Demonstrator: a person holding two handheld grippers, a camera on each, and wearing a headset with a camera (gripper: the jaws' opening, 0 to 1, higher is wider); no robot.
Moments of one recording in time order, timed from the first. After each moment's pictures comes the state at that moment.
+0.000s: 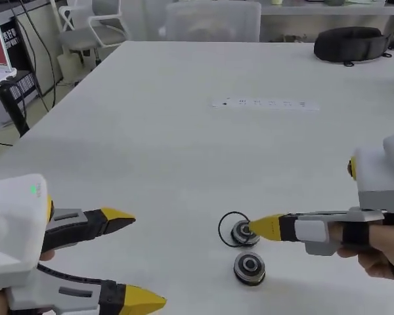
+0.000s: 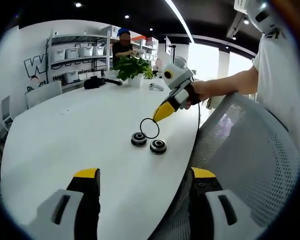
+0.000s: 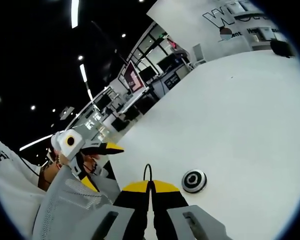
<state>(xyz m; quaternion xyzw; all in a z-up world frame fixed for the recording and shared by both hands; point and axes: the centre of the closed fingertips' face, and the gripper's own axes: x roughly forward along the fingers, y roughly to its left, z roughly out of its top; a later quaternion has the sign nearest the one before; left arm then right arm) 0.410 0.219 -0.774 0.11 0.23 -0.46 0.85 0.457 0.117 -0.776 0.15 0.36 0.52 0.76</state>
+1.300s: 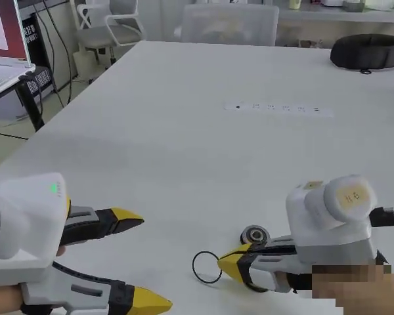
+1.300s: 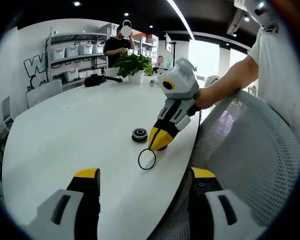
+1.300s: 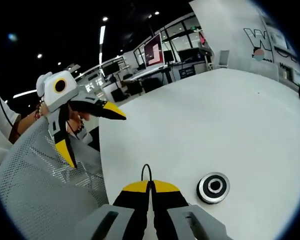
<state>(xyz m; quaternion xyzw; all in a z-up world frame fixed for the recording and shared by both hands) 0.408 0.221 -0.781 0.12 0.24 -0.45 0.85 0.440 0.160 -0.829 -0.04 0.33 0.56 0.76</state>
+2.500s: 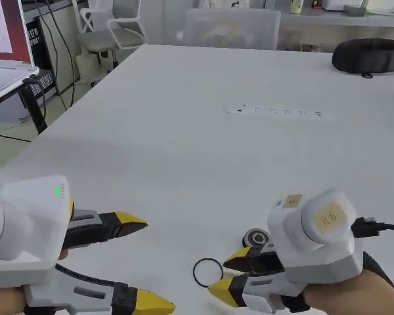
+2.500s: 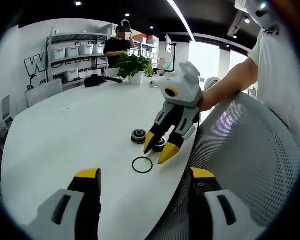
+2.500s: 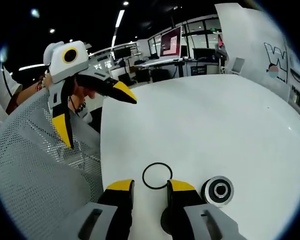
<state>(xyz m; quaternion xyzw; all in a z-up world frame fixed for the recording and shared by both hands) 0.408 0.221 -0.779 0.12 0.24 -0.45 0.85 0.430 0.163 -0.842 -0.14 0.32 0.58 0.74</state>
